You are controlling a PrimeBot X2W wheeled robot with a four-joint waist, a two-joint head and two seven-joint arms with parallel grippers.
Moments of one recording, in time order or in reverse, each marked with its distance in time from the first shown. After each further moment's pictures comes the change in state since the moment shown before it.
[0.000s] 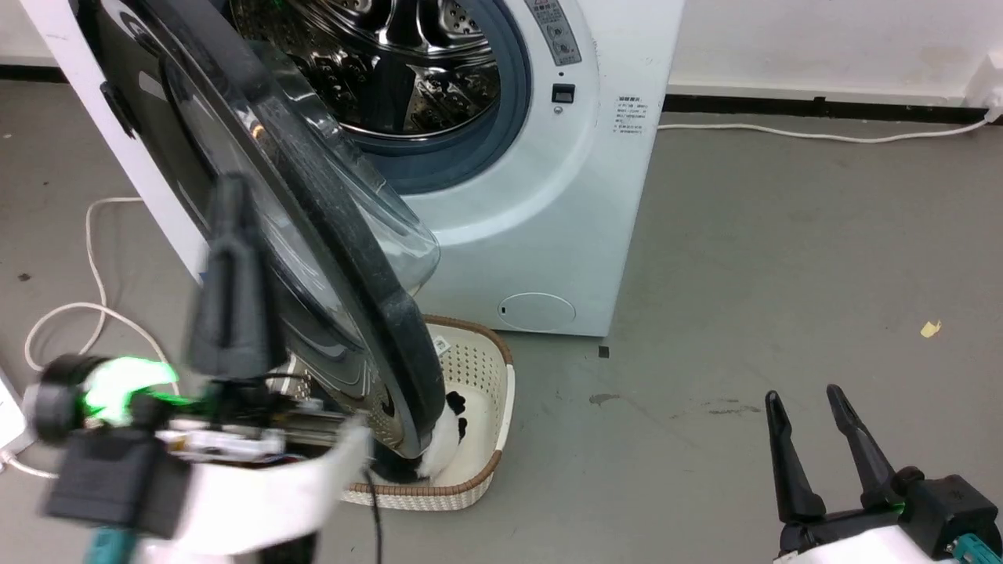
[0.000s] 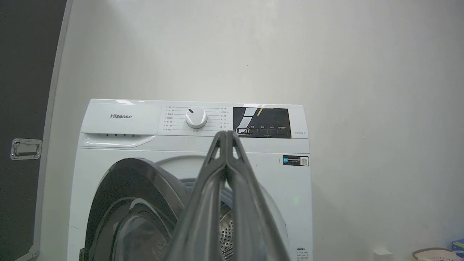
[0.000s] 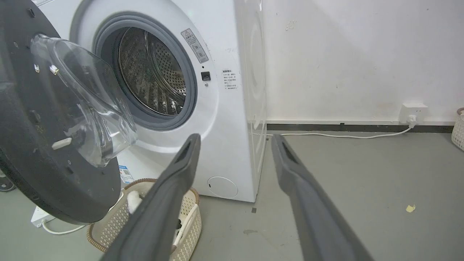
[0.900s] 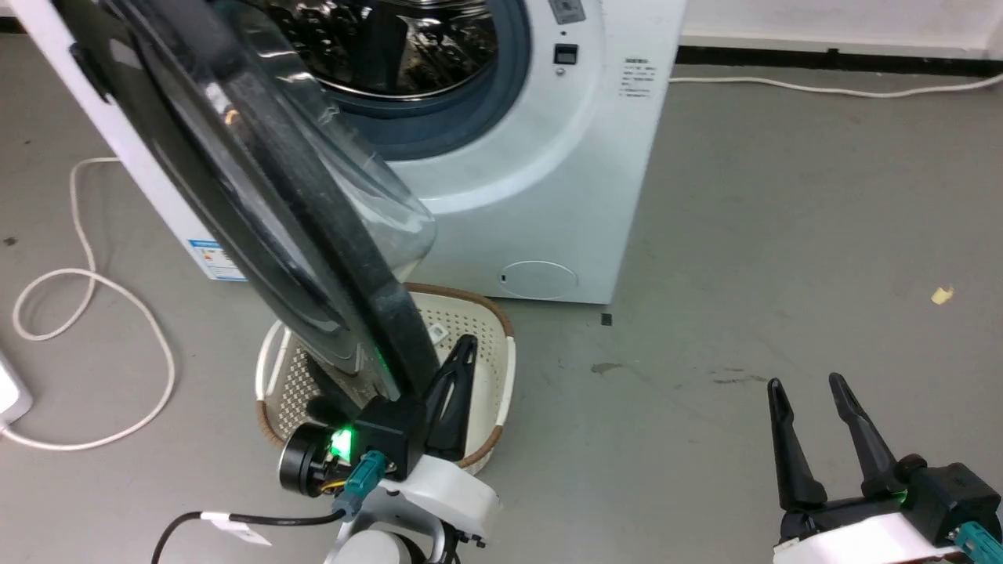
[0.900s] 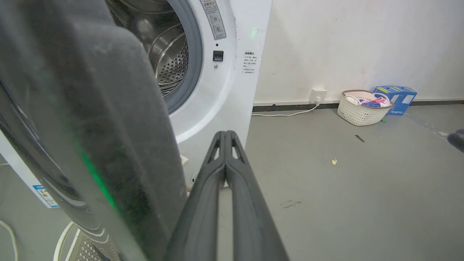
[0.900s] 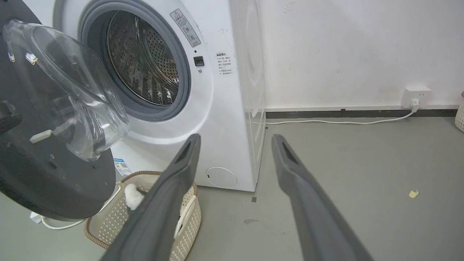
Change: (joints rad) left arm -0.010 -0.004 -0.294 0.548 -0.072 0.061 0.093; right arm -0.030 0.000 -0.003 0.014 0.013 0.000 0.000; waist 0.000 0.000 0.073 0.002
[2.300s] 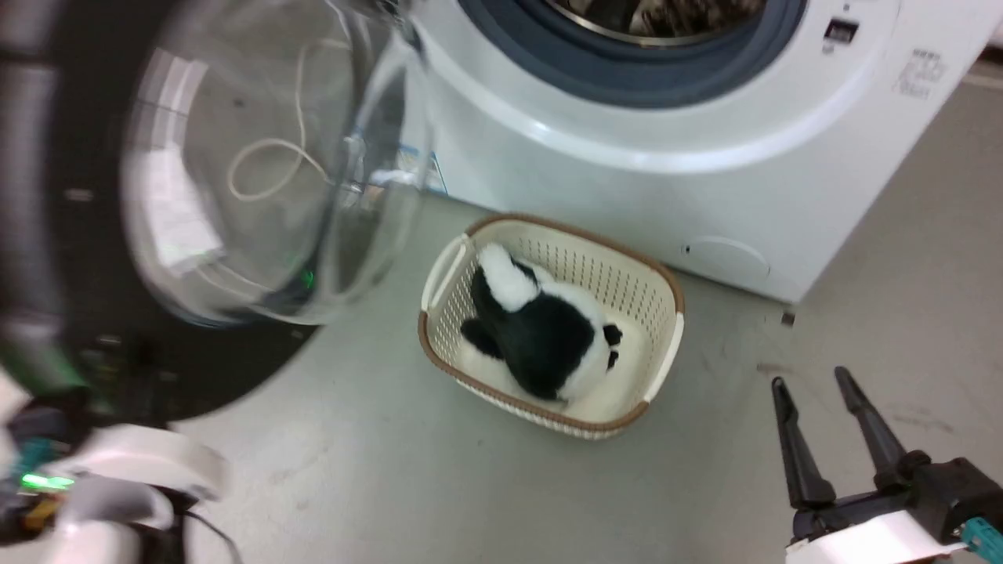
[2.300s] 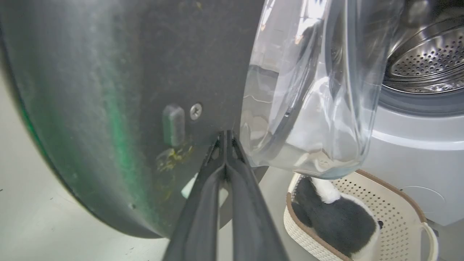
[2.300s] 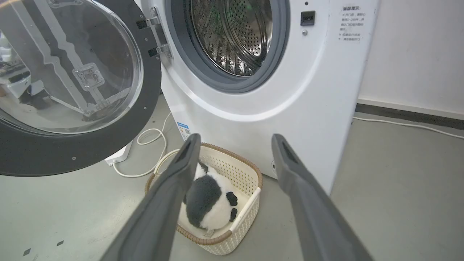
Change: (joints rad) left arm 0.048 0.249 0.387 0.042 -0.256 0.076 0.021; right arm -0.002 -0.058 0.027 -0.012 -0.027 0.000 0.000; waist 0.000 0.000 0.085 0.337
